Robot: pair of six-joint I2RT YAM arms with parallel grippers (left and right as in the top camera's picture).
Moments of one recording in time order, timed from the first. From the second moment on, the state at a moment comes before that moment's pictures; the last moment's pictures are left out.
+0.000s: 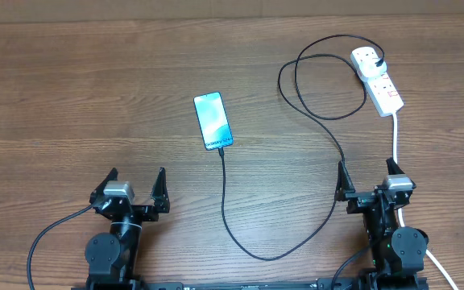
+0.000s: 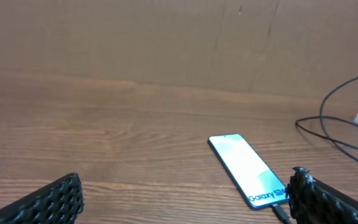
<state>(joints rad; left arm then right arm) -0.04 0.02 0.01 -0.07 0.04 -0.14 0.03 0.01 0.02 -0.03 -0.03 0.02</state>
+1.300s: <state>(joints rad) -0.04 0.01 0.01 -0.08 0.01 -0.13 0.03 0.01 0.02 -0.04 -0.03 0.02</state>
